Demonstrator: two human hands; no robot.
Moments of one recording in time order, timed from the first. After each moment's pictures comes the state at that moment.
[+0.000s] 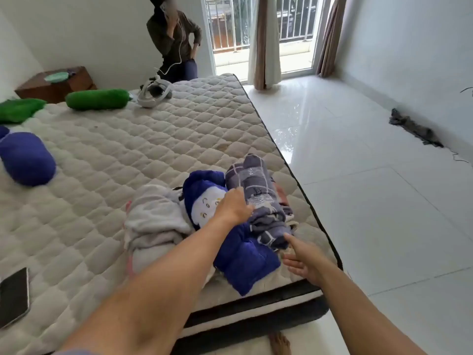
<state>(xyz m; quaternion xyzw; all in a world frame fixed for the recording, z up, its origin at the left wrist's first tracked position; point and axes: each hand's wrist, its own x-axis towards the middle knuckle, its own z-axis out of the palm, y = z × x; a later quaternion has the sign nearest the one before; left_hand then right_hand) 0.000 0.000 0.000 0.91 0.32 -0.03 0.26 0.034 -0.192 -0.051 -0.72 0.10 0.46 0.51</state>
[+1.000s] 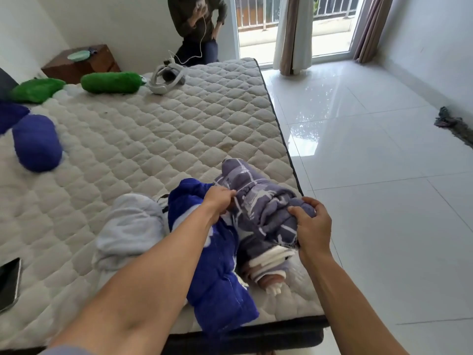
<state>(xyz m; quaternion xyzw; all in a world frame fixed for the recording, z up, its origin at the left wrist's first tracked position) 0.095 0.048 -0.009 0.64 0.52 0.05 0.56 0.162 -0.143 0.002 -0.68 0.00 0.21 0.70</state>
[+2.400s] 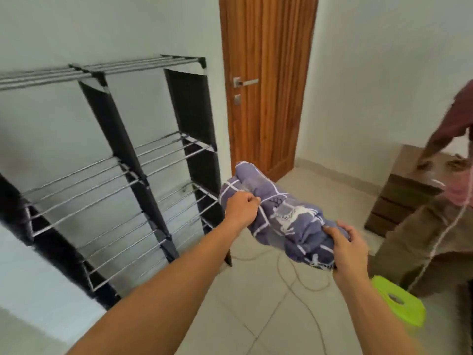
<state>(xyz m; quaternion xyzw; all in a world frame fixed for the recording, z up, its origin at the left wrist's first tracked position) -0.652 -0.634 0.088 -0.06 0.89 0.45 0.00 -0.580 -0.439 0.040 -0.23 -0.61 0.73 0.18</state>
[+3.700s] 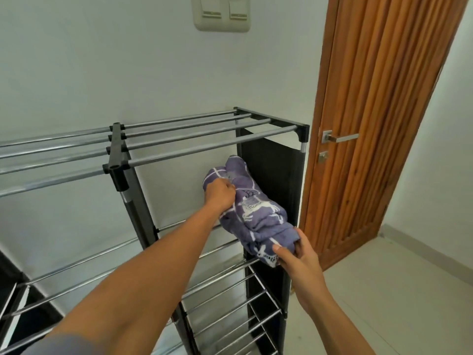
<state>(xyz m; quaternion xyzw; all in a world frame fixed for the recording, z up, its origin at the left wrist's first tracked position) -1.014 -0.898 0.178 -0.21 0.90 0.35 -0.17 -0.954 -0.701 0.077 0.11 -0.62 0.77 -0.08</state>
